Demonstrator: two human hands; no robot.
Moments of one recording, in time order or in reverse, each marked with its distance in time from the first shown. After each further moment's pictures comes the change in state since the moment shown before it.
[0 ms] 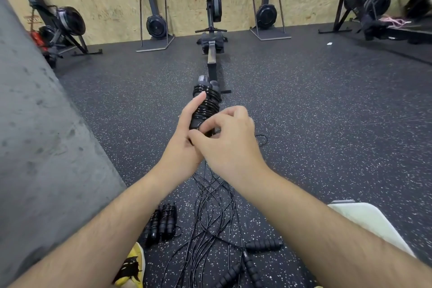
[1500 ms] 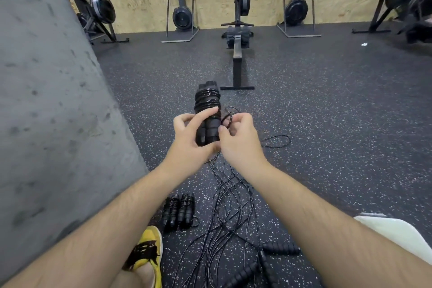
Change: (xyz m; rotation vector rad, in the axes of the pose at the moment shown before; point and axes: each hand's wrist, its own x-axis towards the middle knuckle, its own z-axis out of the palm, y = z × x) left_hand -0.006 -0.051 -0.062 0.268 0.147 -0.020; right_hand 0.034 0.032 0.082 0.321 -0.067 0.120
